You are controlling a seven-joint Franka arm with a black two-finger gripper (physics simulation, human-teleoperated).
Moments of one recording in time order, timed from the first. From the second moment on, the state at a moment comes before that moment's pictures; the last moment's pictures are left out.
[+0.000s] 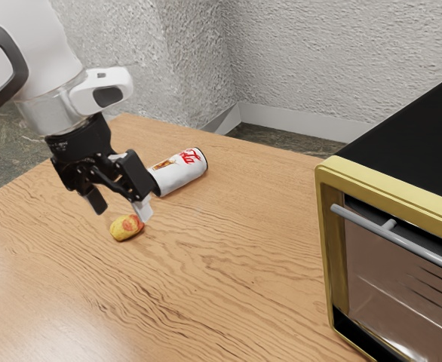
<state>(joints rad) -0.28 -0.37 0.22 -1.80 -0.02 1.52 -0.25</state>
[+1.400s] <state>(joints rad) -0.72 -0.38 0.26 -2.13 -0.16 2.51 -1.42</state>
